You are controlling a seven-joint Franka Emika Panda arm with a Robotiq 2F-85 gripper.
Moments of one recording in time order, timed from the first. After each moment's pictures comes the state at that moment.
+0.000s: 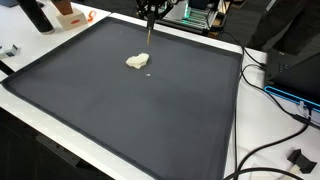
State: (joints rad) arm -0.42 0.33 0.84 -2.00 2.48 3.92 -2.69
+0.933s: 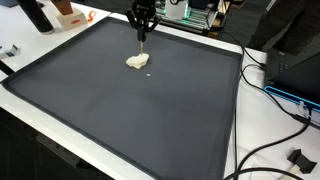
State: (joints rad) arm -0.41 0.48 0.74 -1.88 2.51 3.90 -2.63
